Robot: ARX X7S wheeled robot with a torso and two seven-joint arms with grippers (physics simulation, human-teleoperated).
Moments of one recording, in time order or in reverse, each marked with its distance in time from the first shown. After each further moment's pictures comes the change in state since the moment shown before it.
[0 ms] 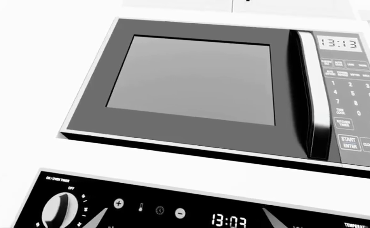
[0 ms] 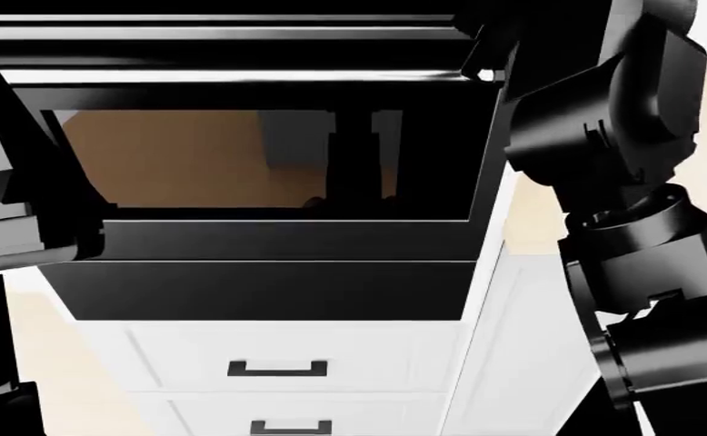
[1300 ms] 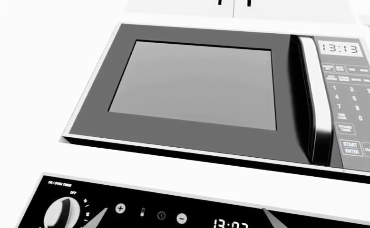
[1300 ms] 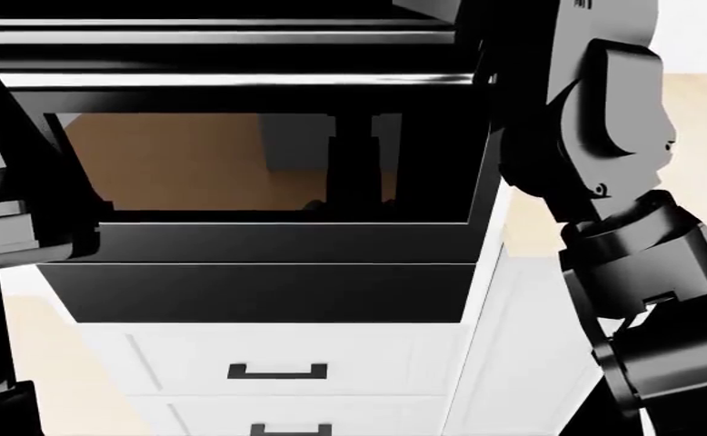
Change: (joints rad) left arm -0.001 0.016 -0.016 0.002 0.004 -0.009 0.014; right arm -0.007 0.025 -0.117 0.047 -0.142 -0.133 0.007
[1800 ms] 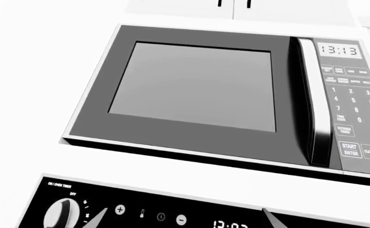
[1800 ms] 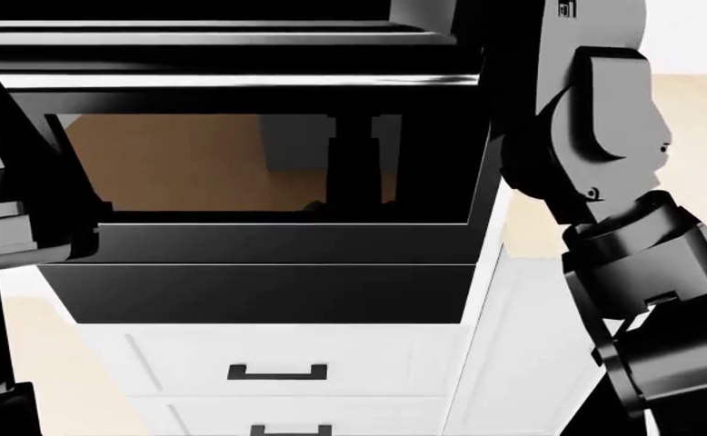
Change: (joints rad) left arm 0.002 0.006 -0.006 0.007 -0.001 -0.006 0.005; right arm 0.003 0.013 -0.042 0.015 -0.047 -0.048 -0.001
